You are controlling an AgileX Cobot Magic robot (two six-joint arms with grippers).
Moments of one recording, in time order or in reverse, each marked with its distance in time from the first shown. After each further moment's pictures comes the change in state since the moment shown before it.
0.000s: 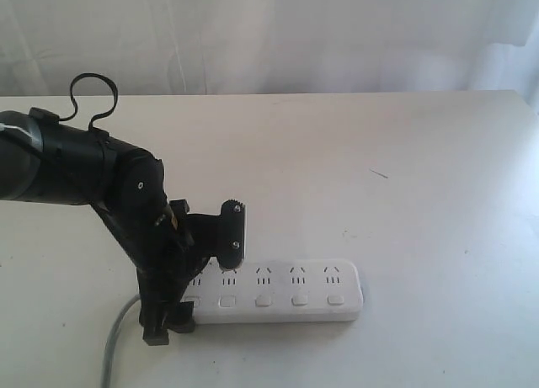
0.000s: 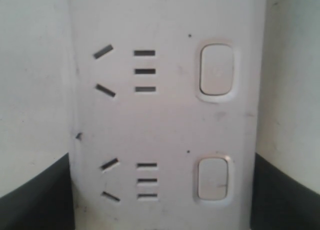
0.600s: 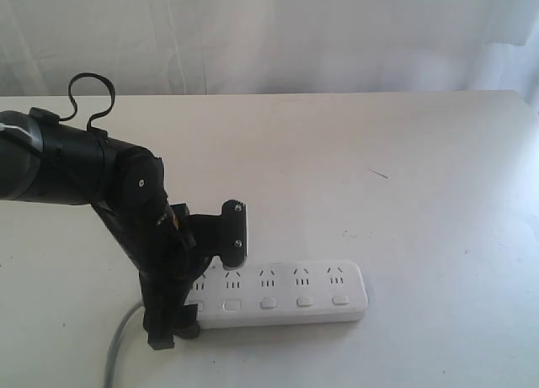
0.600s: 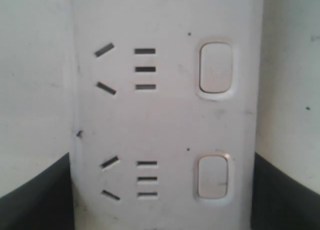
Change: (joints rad) left arm 0.000 0.000 0.000 -0.059 0.015 0.006; right arm 0.000 0.000 -0.062 0.006 0.086 0.441
